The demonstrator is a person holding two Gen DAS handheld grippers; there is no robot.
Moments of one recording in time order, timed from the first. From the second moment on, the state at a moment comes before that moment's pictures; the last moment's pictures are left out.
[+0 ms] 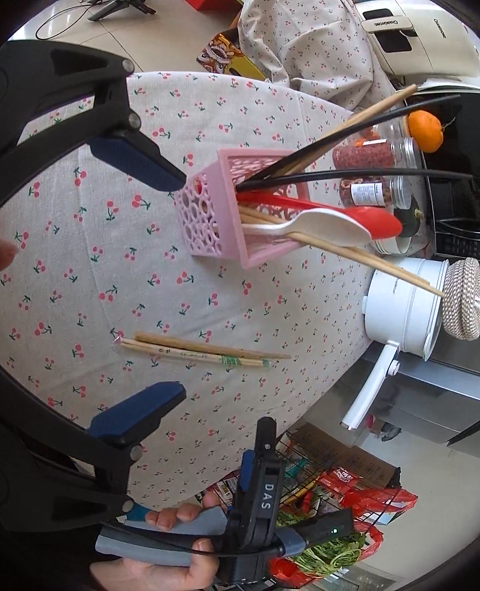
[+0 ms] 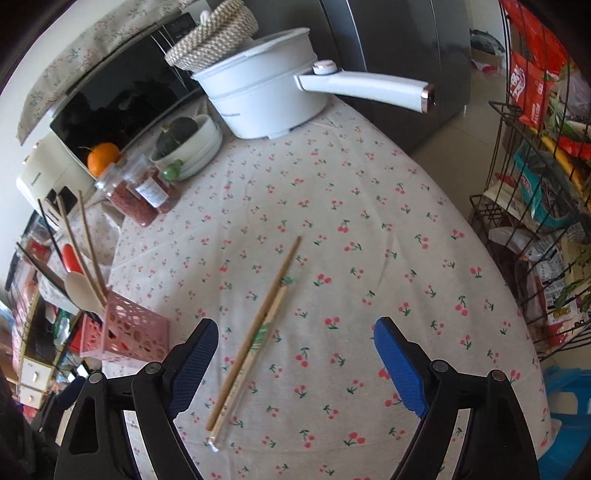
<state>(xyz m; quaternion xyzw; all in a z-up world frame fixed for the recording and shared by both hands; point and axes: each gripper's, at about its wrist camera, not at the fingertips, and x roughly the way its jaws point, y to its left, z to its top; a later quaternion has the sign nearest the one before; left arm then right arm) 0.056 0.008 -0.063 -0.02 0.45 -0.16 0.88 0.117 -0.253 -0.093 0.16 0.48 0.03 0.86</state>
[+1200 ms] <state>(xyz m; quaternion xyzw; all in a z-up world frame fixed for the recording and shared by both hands) 0.055 0.004 -0.085 0.03 0.50 -0.15 0.85 0.129 -0.184 -0.154 -0.04 0.56 0.05 0.83</state>
